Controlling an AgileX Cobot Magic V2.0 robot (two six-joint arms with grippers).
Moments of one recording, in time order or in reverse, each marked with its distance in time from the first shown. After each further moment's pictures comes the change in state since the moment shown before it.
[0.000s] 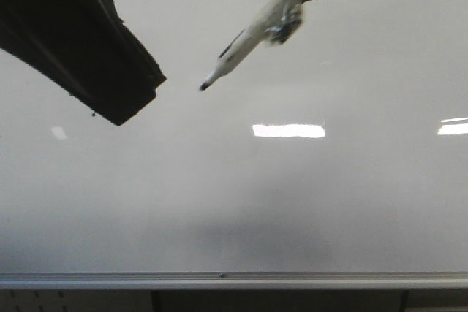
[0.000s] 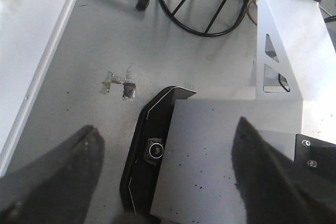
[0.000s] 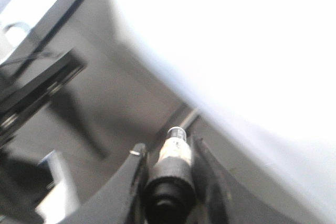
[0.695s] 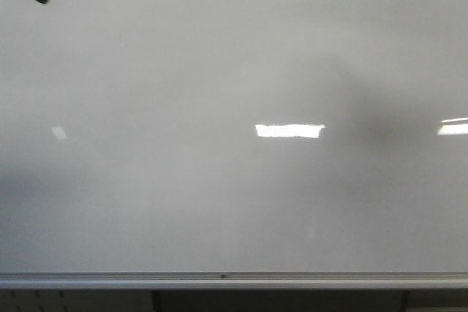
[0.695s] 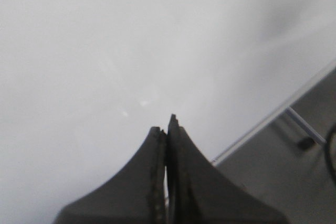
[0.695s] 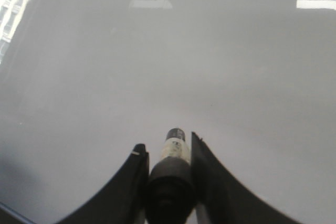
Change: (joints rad) left arm 0.224 -0.276 0.200 0.066 -0.611 -0.281; right arm -0.099 -0.173 0.051 -0.055 -0.455 -0.036
